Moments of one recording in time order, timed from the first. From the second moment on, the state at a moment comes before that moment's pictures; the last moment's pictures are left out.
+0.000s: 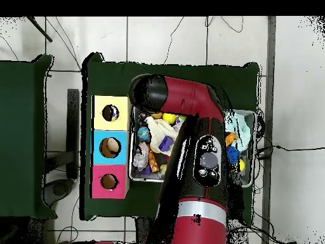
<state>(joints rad) -0.11 -0.46 -0.12 1.16 0.04 0.74 2.01</state>
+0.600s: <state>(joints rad) -0.21 -0.45 -0.07 1.16 -0.05 0.74 2.01</state>
